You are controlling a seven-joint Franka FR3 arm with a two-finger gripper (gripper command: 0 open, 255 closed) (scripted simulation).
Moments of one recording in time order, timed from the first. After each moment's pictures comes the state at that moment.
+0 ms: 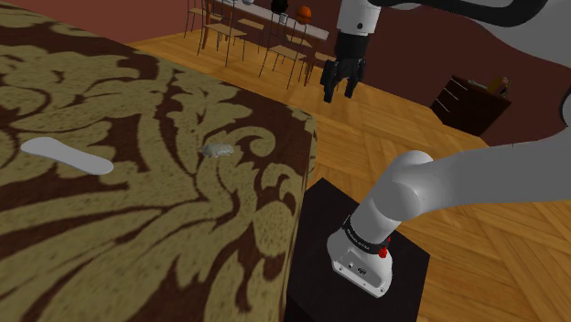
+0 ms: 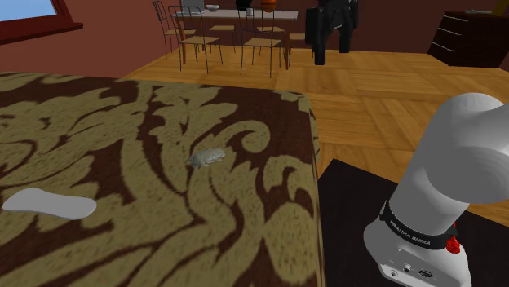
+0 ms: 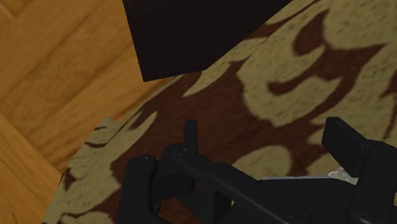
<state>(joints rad) -0.02 -0.77 -0.05 -2.37 -0.10 1.43 0.14</state>
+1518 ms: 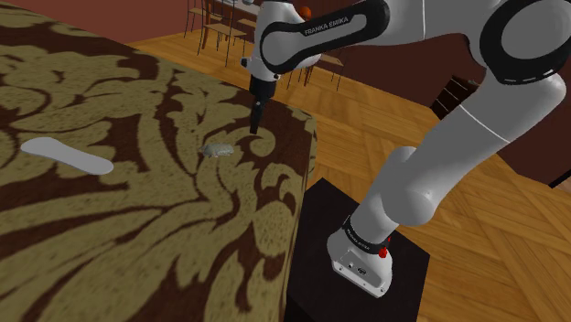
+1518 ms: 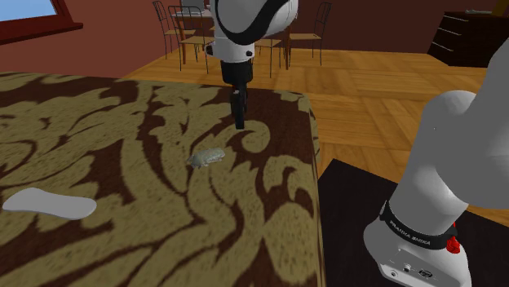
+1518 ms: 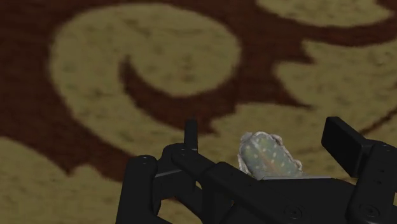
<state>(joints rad) 0.24 -0.20 -0.13 -2.37 -0.02 2.12 -0.48</state>
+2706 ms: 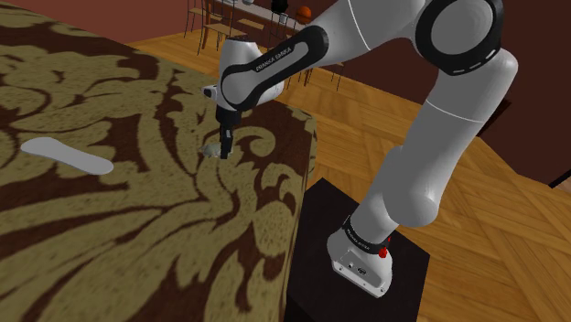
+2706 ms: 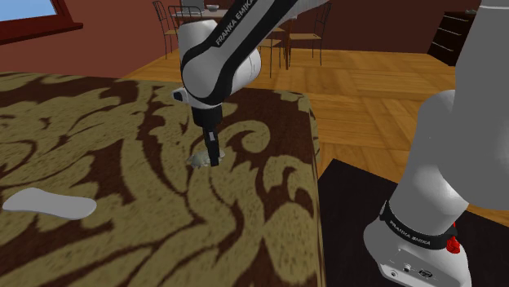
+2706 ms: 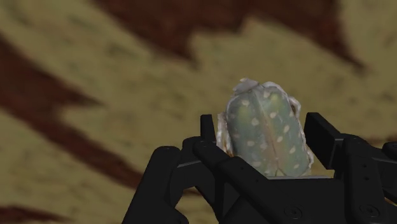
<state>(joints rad) 0.32 0.10 -0.08 -2.31 0.08 2.40 -0.76</state>
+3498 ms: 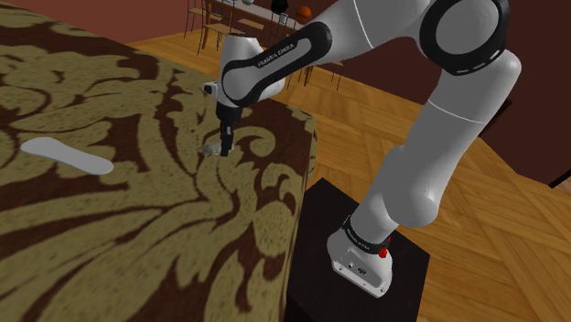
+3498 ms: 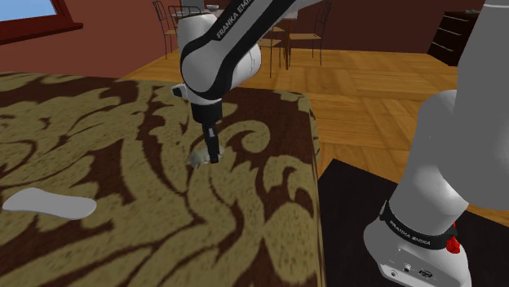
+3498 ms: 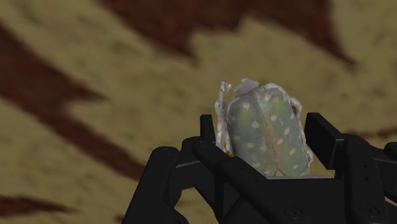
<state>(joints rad) 0.32 0.08 -0.08 -2.30 0.08 2.37 -0.75</state>
